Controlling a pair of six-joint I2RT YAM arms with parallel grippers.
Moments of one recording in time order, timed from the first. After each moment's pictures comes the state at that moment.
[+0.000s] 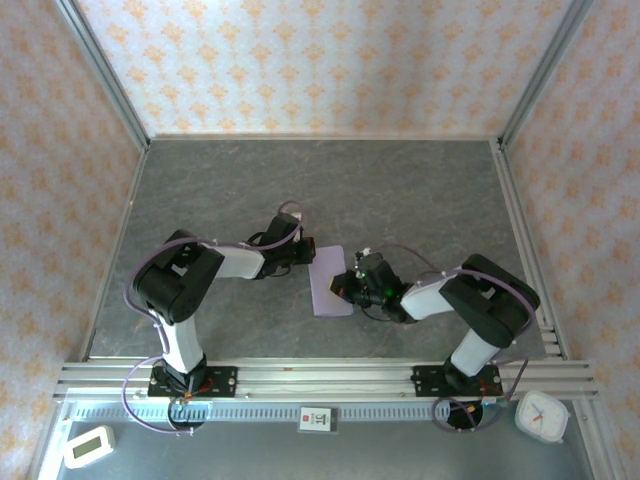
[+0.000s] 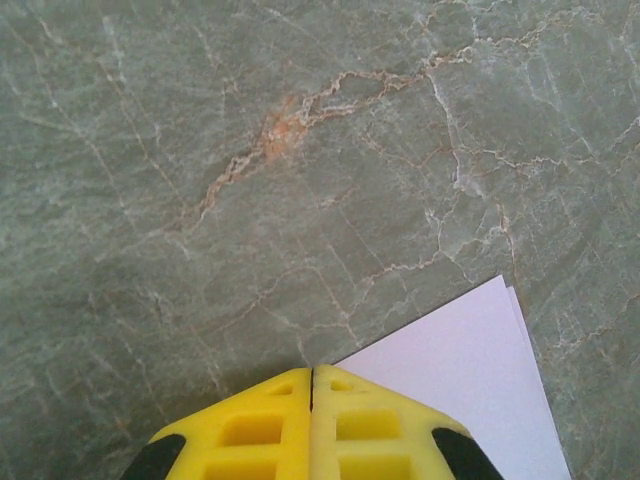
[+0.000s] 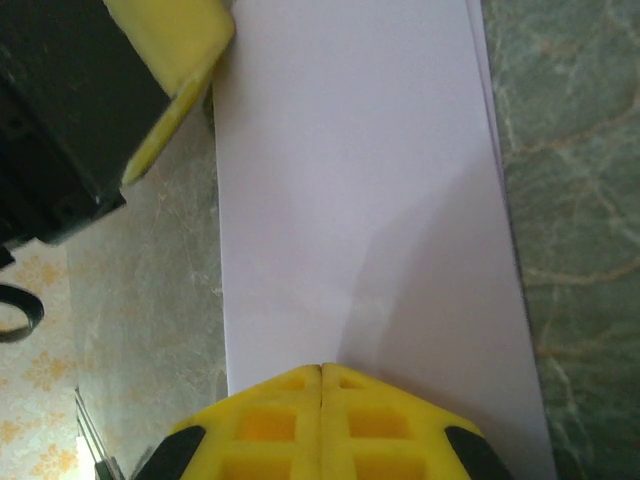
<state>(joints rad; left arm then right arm) -0.52 1.83 0.82 0.23 0.13 -0.58 0.77 1.62 0.43 0.54 -0.24 1.12</state>
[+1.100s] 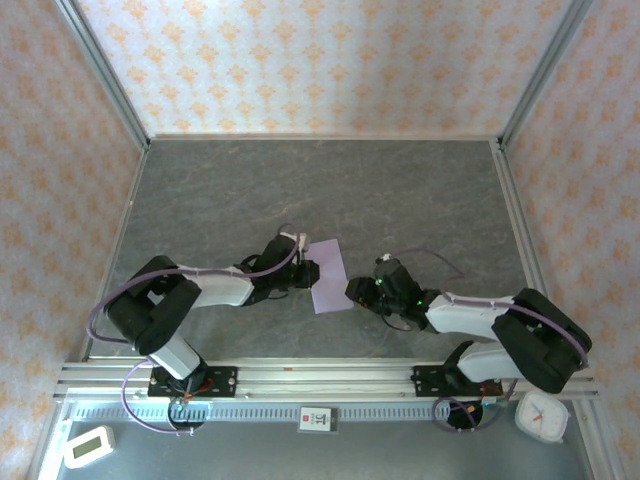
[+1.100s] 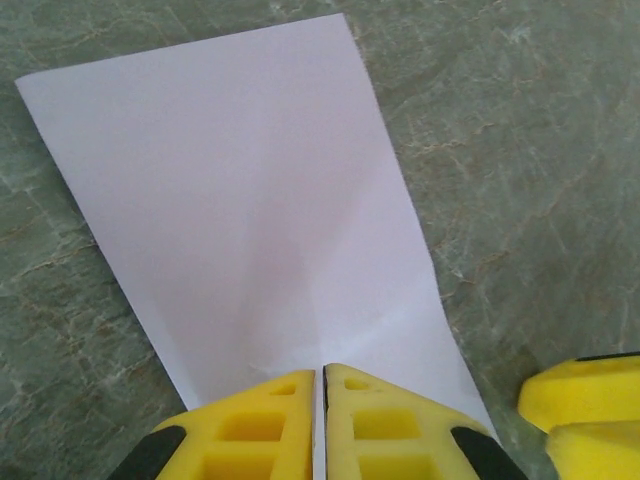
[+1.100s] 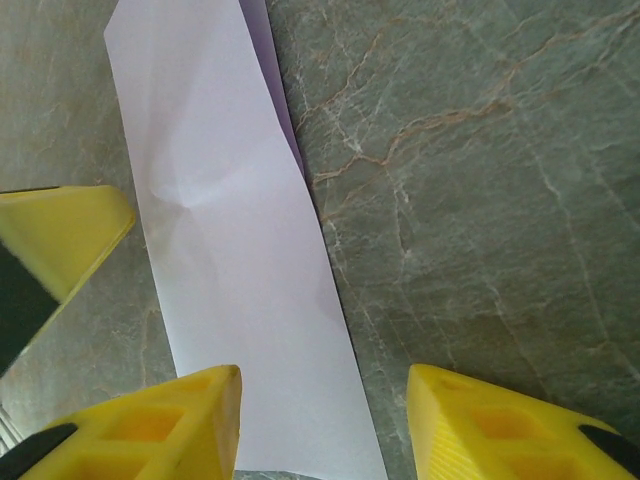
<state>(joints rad) -0.65 1.61 0.61 0.25 0.17 -0.66 0.74 1.31 0.34 0.21 -0.15 1.06</state>
